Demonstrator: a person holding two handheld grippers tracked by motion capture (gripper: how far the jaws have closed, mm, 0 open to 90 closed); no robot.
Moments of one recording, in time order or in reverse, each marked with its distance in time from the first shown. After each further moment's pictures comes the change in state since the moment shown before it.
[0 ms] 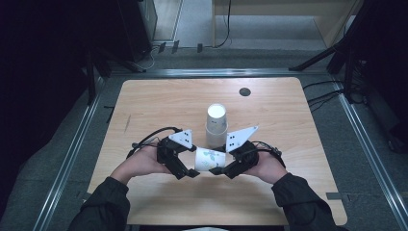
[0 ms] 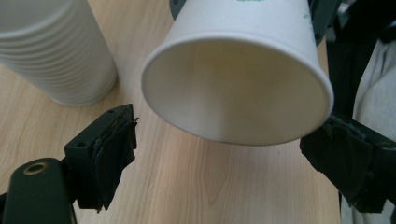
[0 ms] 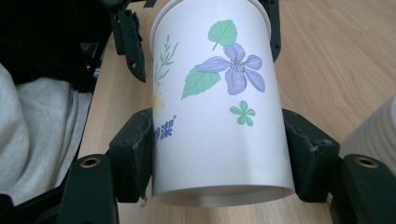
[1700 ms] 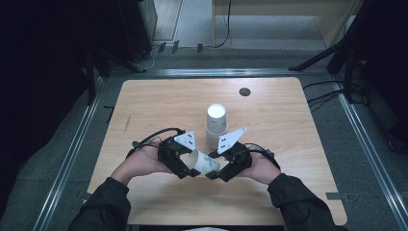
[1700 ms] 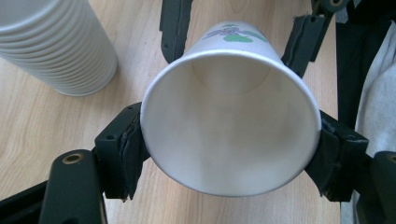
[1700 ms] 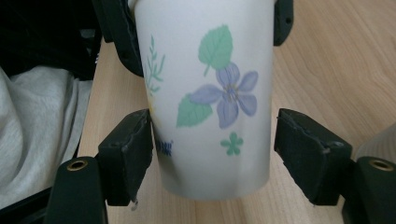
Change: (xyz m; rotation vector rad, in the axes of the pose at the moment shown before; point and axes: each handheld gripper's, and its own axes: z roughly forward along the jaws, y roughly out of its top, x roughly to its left) left arm -0.007 0.011 0.006 0.131 0.032 0.025; right arm -0.004 -0.005 0.026 0.083 0.048 0.053
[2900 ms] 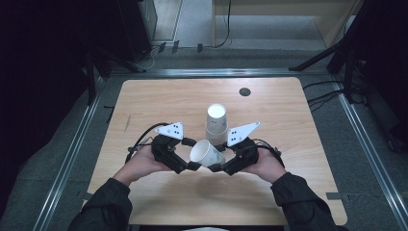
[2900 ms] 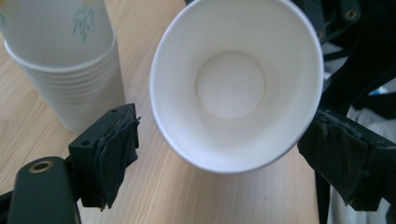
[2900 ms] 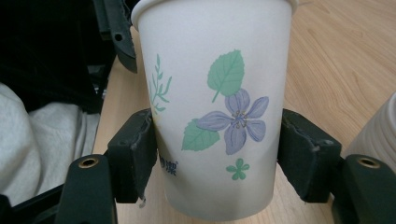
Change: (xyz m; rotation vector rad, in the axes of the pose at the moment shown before) left arm 0.008 -0.017 -0.017 -0.358 -0.048 -0.143; right arm -0.002 0.002 -0.027 -0.150 -0.009 0.033
